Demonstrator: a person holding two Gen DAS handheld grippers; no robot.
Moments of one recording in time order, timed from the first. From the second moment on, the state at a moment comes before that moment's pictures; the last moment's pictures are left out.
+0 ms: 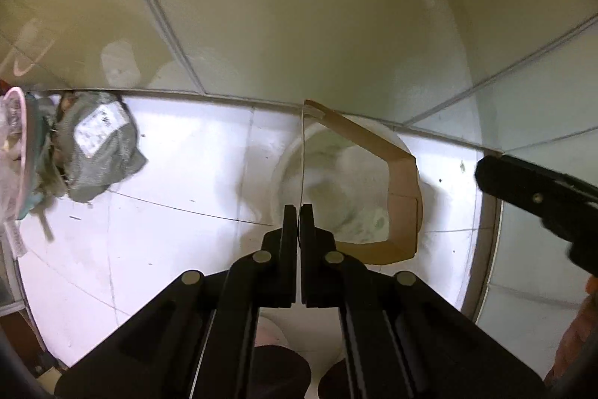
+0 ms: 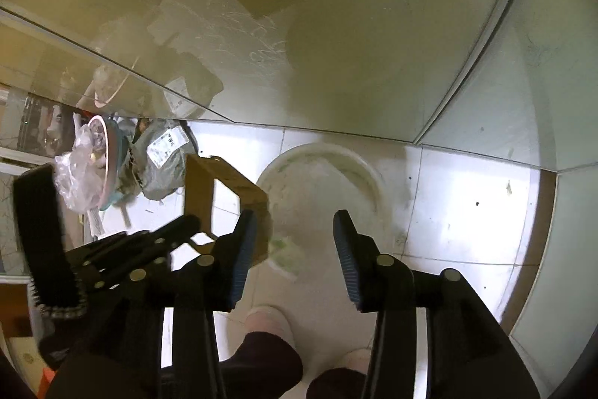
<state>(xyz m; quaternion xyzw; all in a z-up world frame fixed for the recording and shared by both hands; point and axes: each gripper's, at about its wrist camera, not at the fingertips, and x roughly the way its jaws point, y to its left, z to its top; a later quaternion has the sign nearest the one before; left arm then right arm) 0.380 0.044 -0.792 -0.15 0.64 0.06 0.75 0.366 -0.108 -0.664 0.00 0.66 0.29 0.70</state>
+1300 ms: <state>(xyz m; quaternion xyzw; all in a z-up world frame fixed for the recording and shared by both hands) 0.348 0.043 -0.226 -0.11 0.47 0.03 0.87 0.341 -0.171 -0.169 0.03 0.49 0.29 0.82</state>
